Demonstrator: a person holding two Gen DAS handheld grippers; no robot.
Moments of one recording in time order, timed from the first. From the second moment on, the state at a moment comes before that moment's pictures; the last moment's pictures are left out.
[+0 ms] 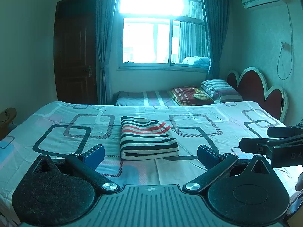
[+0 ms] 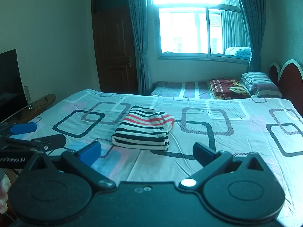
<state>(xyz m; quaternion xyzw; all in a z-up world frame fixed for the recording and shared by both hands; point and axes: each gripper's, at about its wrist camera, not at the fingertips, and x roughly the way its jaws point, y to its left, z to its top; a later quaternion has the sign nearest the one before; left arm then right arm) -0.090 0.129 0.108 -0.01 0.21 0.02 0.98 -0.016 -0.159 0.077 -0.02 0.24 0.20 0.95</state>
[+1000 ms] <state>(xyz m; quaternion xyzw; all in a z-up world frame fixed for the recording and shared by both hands) -0.087 0.131 0.111 0.00 0.20 0.02 0.98 -0.012 -0.155 0.083 -0.02 0.23 0.20 0.95</state>
